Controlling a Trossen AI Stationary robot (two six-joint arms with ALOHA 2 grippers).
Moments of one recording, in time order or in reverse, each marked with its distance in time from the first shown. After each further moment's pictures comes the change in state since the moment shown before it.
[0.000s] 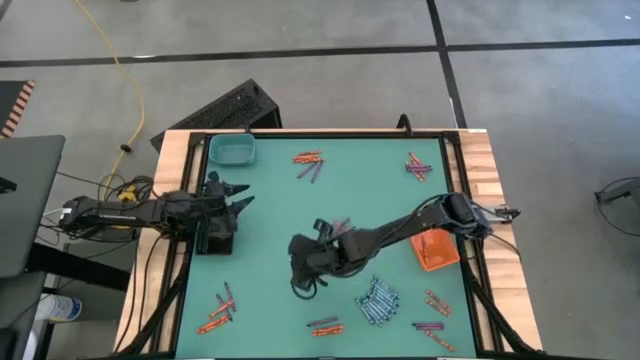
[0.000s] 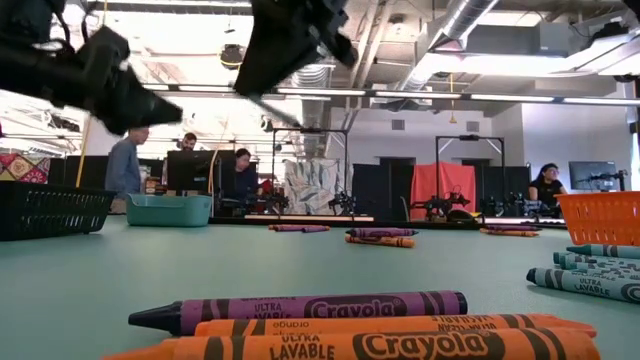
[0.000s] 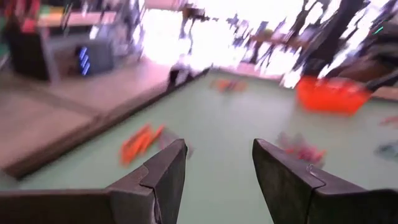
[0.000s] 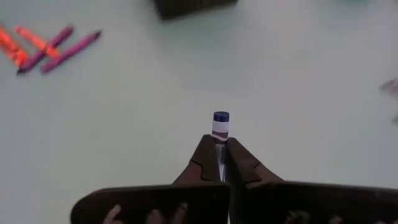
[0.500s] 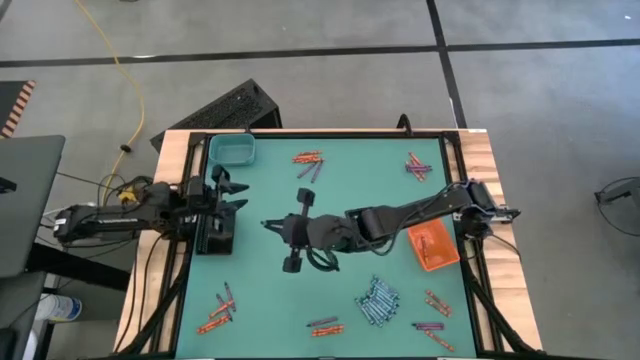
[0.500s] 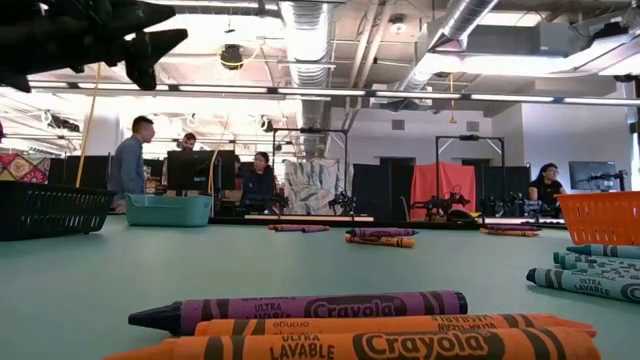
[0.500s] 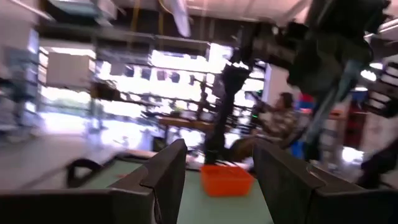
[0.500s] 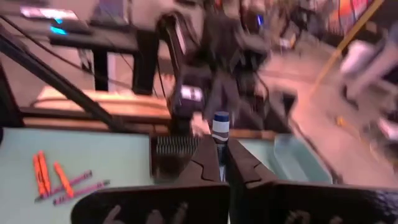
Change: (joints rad) left arm 0.157 0.092 0.003 0.454 0.529 -0.116; right arm -0.031 -0.142 0.001 0.528 0.034 -0.626
